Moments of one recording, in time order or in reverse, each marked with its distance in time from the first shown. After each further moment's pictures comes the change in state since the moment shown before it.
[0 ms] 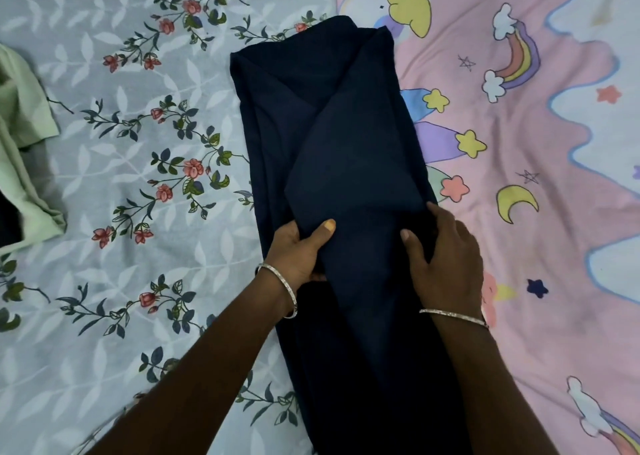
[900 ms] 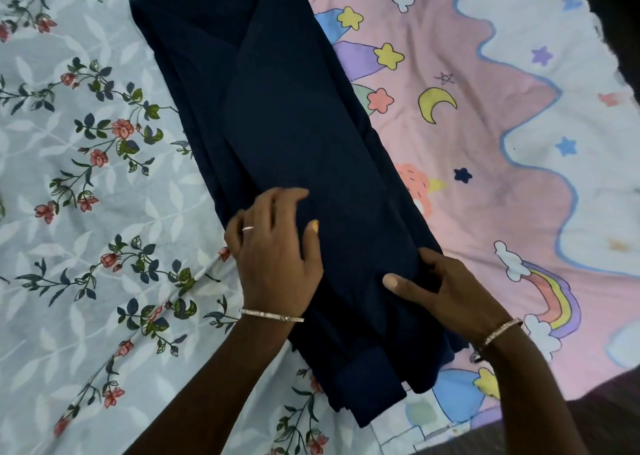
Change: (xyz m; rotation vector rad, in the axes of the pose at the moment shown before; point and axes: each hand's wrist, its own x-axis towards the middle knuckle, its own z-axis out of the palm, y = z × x) left_hand -0.103 -0.076 0.016 1.137 0.321 0.958; right_hand -0.143 0.089 -0.075 0.463 -0.613 0.260
